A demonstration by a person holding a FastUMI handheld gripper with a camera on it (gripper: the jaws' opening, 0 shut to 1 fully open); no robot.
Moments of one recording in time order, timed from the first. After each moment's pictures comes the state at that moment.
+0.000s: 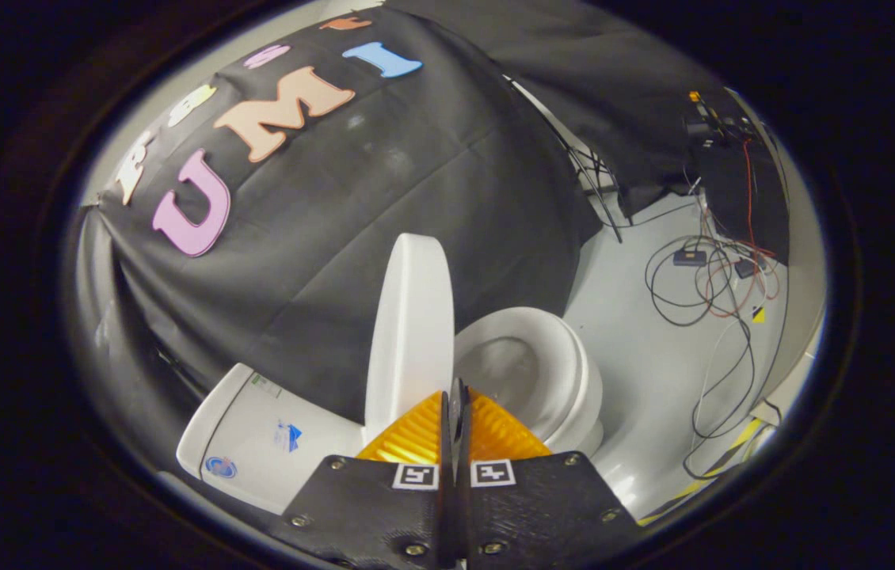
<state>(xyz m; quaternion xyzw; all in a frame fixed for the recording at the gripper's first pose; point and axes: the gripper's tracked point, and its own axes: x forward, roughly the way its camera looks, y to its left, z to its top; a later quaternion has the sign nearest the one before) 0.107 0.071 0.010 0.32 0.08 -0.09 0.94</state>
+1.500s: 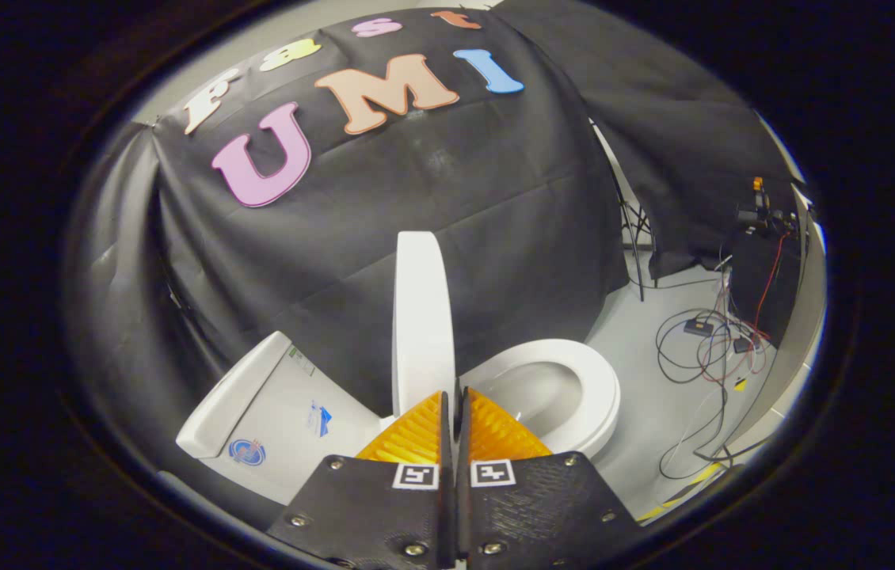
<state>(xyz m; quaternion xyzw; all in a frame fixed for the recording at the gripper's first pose) 0.088 0.177 0.089 0.19 0.06 -0.08 0.98</state>
